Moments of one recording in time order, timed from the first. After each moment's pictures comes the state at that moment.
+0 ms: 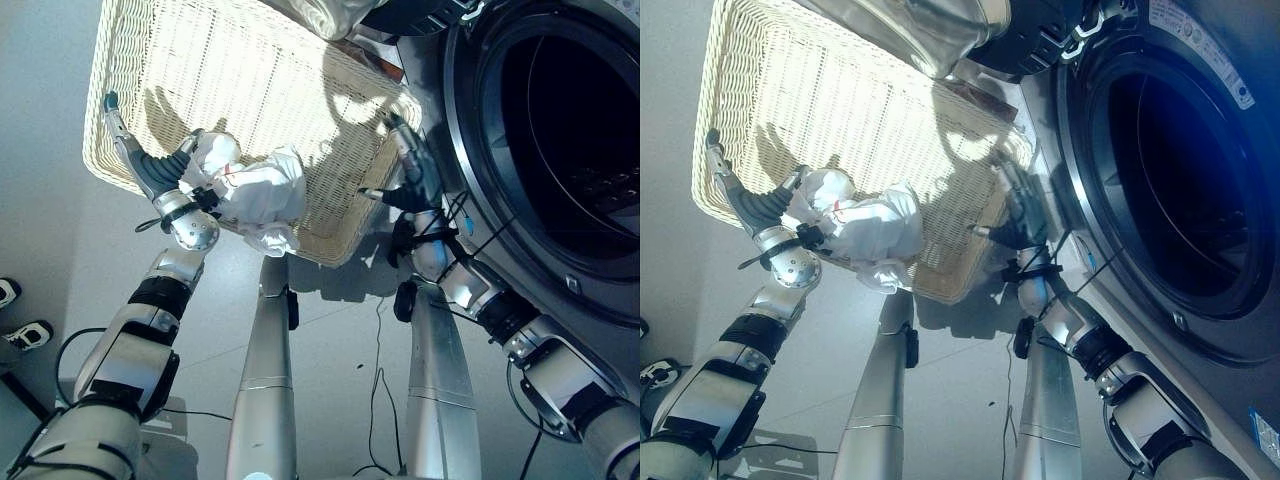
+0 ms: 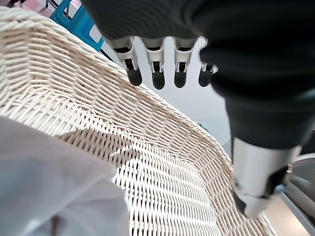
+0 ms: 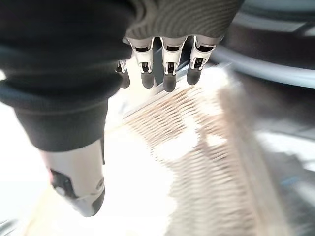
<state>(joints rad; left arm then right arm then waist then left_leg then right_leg) -0.85 0.57 -0.29 0.81 -0.10 -0.49 1.03 -0.81 -0.49 0.62 0.44 -0.38 -0.27 -0.73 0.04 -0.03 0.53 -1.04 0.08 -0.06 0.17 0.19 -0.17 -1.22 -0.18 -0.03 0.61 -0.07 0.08</state>
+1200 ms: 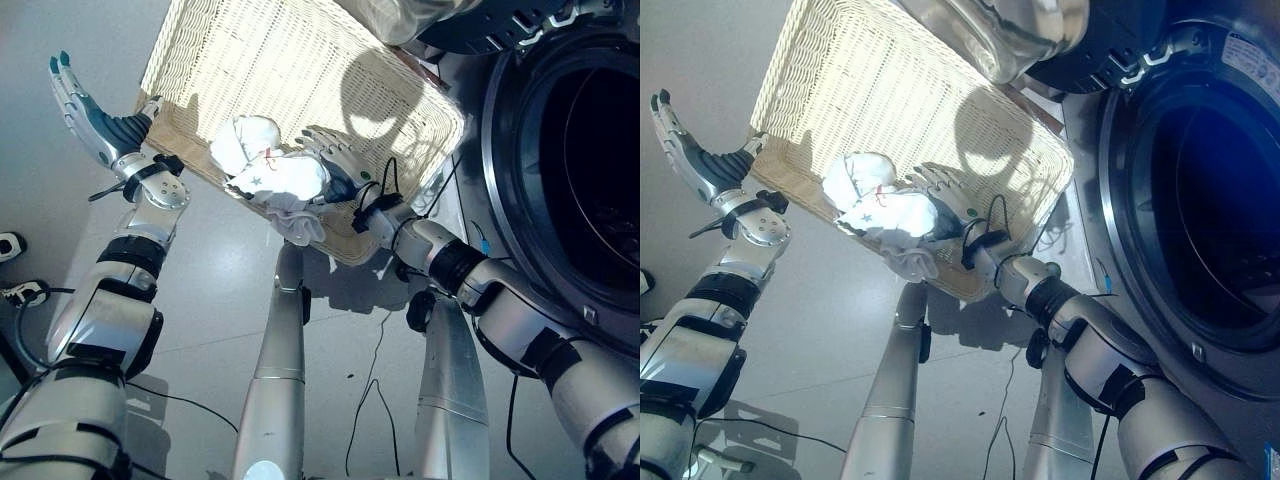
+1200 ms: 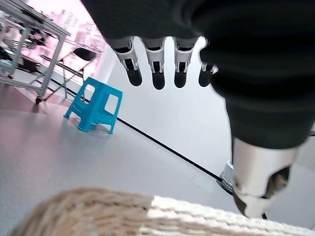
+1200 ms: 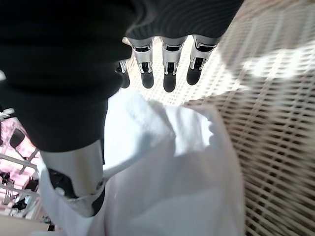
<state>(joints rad) -1.09 0.68 -0.38 1.01 -0.11 -0.28 1.07 -1.19 -0.29 0.88 0.83 -0.40 -0.15 -0.44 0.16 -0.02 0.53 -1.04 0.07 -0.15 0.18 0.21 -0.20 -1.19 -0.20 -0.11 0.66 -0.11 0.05</state>
